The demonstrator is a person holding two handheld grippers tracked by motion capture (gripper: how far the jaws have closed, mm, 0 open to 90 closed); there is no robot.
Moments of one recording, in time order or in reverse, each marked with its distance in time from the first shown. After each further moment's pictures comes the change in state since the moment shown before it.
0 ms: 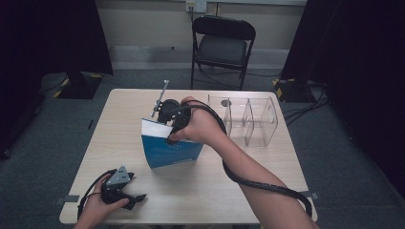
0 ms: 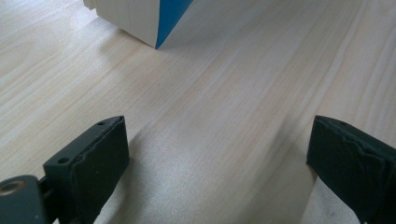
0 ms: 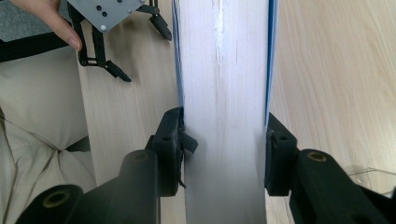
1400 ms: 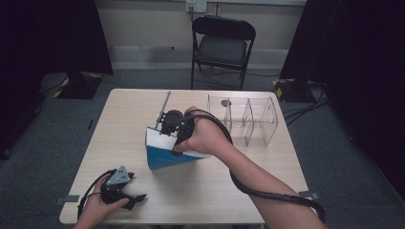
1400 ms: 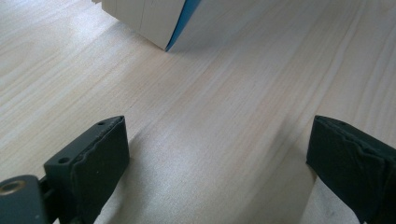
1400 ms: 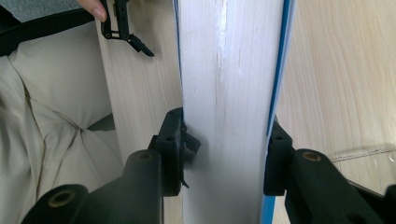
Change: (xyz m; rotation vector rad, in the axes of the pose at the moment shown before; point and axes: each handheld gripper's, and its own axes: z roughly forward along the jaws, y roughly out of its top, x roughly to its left) left arm 0.000 0.000 0.000 -0.002 -0.002 0.001; right arm 0.023 -0.014 -0.001 0.072 0.033 0.009
